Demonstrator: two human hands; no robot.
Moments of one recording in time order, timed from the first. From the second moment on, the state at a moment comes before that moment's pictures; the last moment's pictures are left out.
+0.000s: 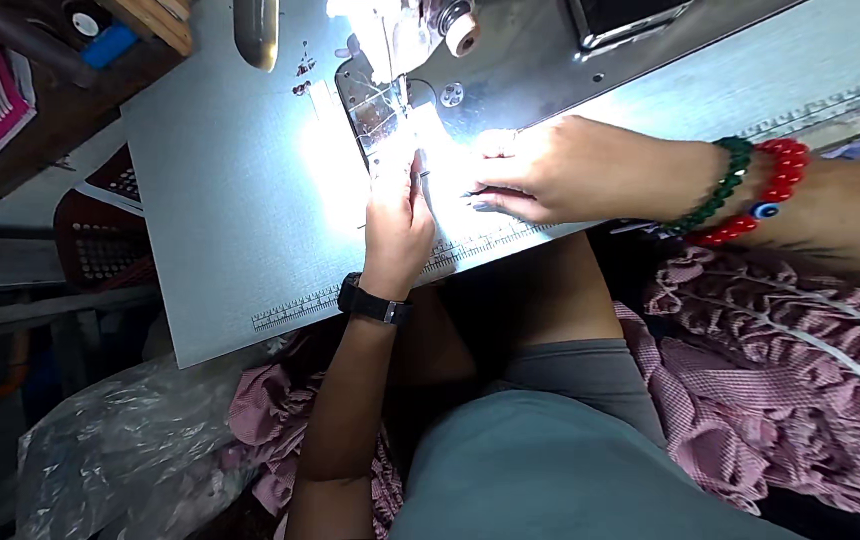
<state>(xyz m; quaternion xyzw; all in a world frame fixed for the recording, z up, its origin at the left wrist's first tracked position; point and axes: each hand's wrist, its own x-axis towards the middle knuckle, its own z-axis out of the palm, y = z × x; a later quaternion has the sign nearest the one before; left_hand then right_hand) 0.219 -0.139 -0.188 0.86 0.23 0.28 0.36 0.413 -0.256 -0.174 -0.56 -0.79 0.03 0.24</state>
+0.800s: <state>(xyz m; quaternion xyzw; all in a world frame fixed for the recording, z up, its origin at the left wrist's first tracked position) 0.150 -0.244 -0.157 0.89 -0.08 -0.07 0.44 0.421 -0.260 -0.140 -0.72 -0.62 0.12 0.30</state>
